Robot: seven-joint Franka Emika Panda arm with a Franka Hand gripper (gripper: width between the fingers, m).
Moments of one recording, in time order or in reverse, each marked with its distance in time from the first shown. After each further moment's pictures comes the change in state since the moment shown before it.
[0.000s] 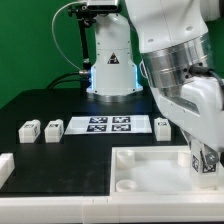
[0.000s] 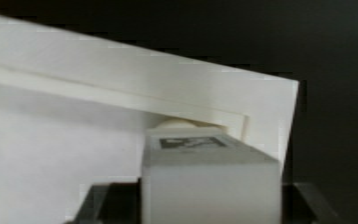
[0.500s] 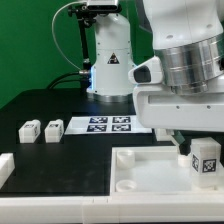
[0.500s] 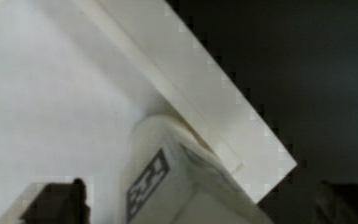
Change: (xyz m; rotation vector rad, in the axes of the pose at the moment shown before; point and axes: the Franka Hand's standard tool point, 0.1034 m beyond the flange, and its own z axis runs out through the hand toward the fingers) arm -0.005 0.001 0.002 -0.046 0.040 -0.686
